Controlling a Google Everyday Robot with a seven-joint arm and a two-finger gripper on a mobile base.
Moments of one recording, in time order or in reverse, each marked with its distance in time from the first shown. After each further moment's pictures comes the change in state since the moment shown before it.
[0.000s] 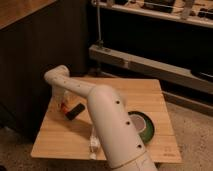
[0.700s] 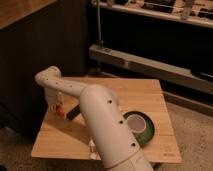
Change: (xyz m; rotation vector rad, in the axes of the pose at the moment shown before) arm -0.002 -0.031 -0.002 -0.033 -0.047 -0.105
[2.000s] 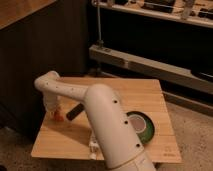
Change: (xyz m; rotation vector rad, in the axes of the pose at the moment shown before) arm -0.023 -0.031 0.014 0.059 -0.011 -0.115
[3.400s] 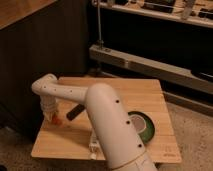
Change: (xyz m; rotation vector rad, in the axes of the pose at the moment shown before) arm -0.008 -0.027 0.006 0.008 0.001 -0.062
